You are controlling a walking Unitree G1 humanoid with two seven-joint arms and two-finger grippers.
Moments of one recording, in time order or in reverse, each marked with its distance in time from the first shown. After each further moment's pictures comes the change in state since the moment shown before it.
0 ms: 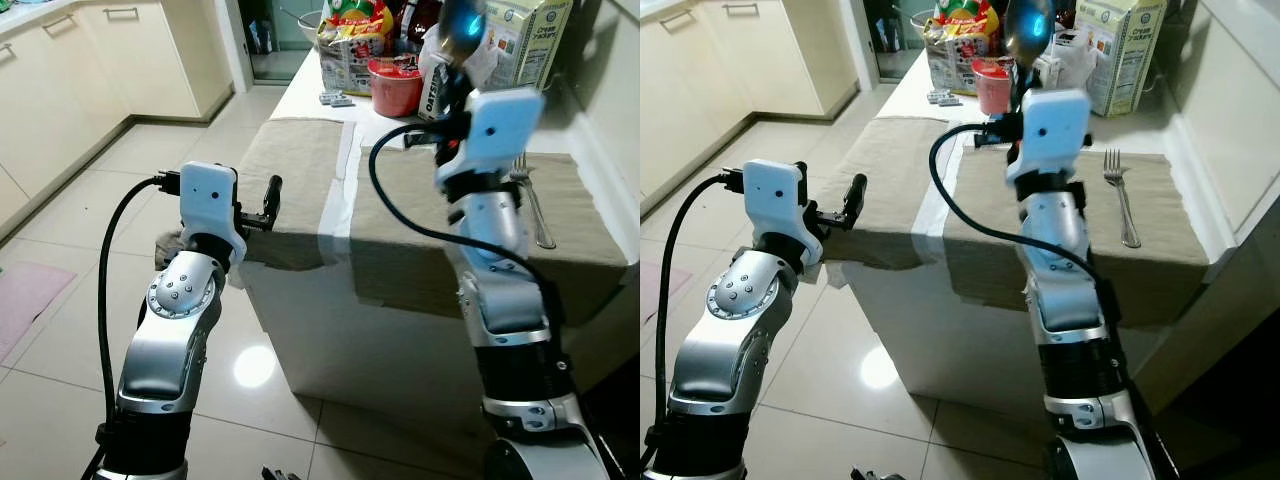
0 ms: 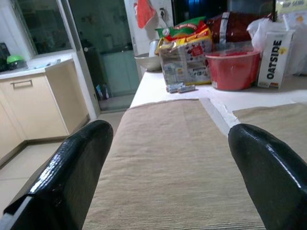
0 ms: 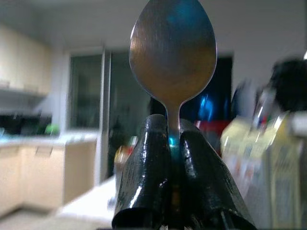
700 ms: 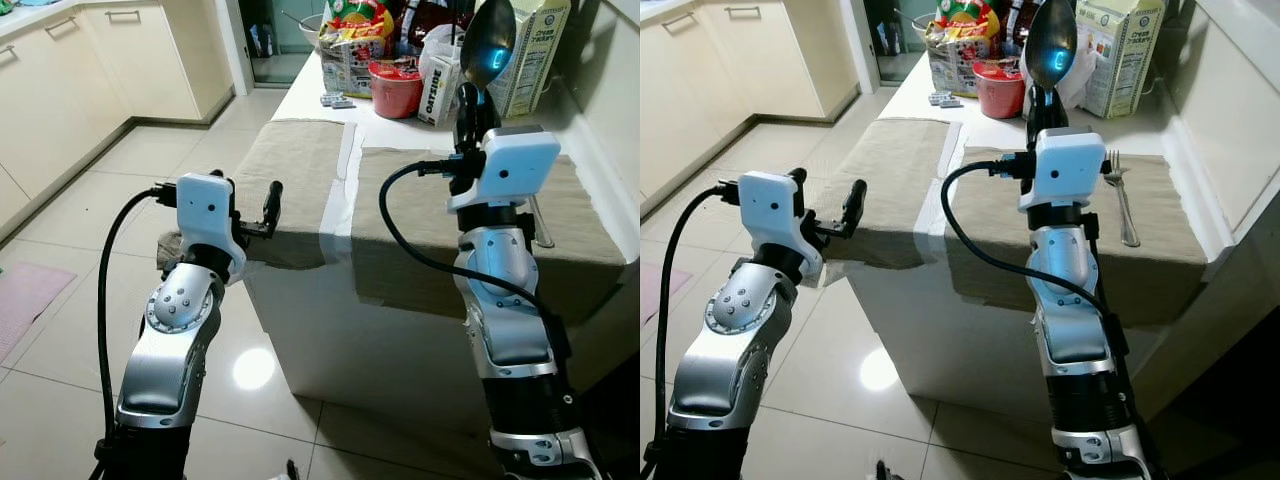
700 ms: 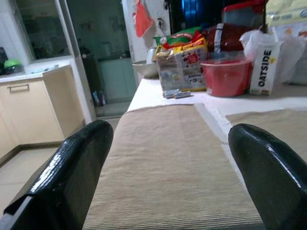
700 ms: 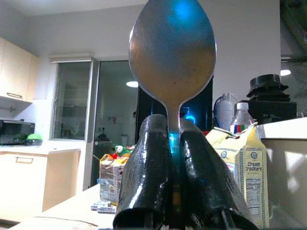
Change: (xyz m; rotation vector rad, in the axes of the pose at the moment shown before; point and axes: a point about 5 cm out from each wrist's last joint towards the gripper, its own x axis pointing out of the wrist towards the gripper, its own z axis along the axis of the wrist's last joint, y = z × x) left arm -0.010 -0.003 -0.006 -0.032 -0.028 -0.019; right arm -0.032 -0.003 -0.016 -0.054 -0.004 -0.022
